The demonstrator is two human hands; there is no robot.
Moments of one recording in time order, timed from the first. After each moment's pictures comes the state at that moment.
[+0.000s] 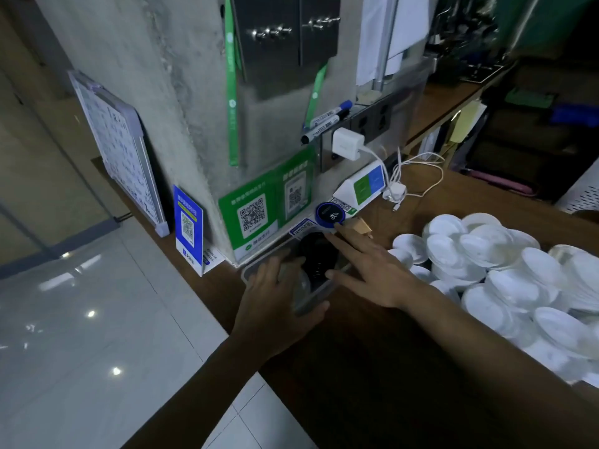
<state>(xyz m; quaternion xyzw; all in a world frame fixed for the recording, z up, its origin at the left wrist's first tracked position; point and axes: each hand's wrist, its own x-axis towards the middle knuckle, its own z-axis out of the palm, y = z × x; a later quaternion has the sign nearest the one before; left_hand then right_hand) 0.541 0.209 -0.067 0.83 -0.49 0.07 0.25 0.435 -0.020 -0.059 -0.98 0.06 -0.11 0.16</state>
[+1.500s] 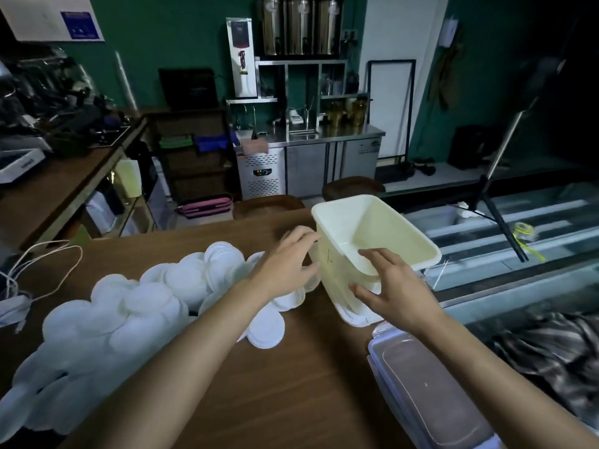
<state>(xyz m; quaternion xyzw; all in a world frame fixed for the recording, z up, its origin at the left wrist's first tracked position) 0.092 -0.155 0.012 0.40 -0.88 -0.13 0.22 -0.129 -0.039 0.023 -0.71 0.67 -0.22 0.05</state>
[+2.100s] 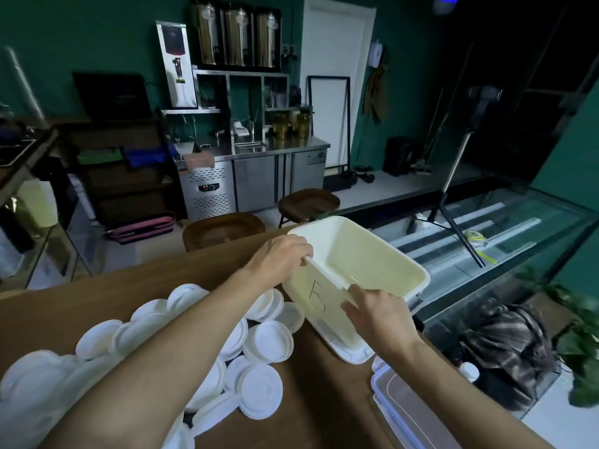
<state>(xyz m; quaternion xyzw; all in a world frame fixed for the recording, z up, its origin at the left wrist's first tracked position) 0.065 -0.287 0.011 0.20 -0.95 0.00 0.23 -0.094 -0.084 0.009 -0.63 0.77 -0.08 -0.08</state>
